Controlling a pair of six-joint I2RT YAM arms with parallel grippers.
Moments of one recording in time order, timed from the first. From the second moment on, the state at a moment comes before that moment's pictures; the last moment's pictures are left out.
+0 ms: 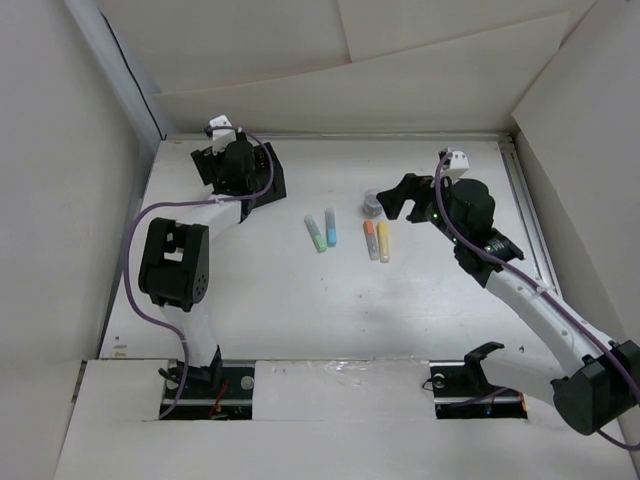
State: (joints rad) left arm -0.23 1.85 1.21 0.46 -0.81 -0.17; right arm 0.44 1.08 0.91 -0.01 -0.06 0.42
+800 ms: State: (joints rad) left arm -0.86 1.84 1.36 0.10 -0.50 -0.33; right arm 0.34 0.88 0.85 -0.02 0.22 0.51
